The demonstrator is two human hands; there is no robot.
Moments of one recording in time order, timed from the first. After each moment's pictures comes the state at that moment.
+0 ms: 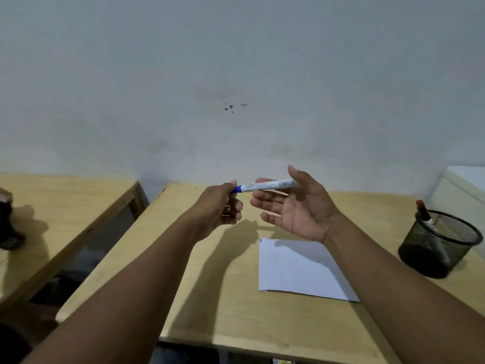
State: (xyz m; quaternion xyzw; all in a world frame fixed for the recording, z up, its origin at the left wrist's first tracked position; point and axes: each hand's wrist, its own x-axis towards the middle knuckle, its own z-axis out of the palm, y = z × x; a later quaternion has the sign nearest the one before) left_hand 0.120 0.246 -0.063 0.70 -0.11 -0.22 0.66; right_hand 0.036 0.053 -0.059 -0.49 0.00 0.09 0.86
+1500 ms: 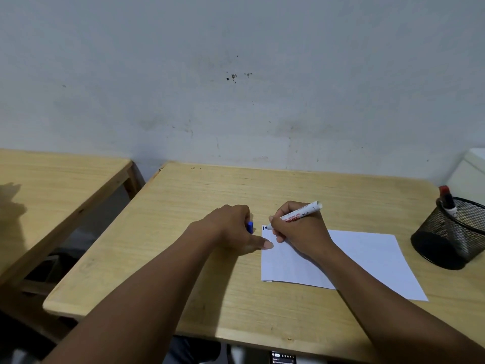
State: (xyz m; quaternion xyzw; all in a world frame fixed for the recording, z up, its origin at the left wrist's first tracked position) left_hand 0.116 0.228 -0.127 0.94 -0.27 -0.18 0.14; right_hand 0.035 0.061 -0.157 -0.77 0.17 -0.13 0.60
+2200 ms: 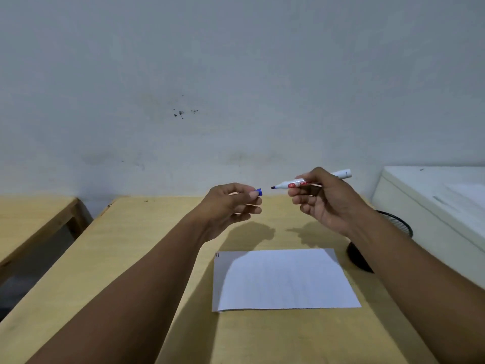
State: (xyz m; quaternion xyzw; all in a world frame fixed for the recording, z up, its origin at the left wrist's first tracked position) left_hand 0.113 0.146 -0.063 0.61 -0.24 -0.31 0.69; right_hand -0.018 -0.041 -0.023 -0.58 0.19 -0.15 0.78
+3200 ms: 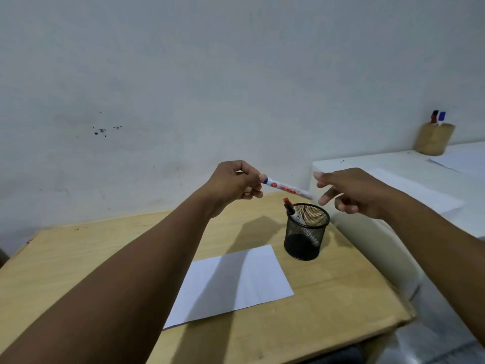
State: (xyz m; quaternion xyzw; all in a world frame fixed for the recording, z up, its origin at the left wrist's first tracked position) left_hand 0.057 0.019 -0.009 0.65 -0.39 -0.26 0.60; right_hand -0.140 -0.172 0.003 -0.74 0.35 -0.17 0.54
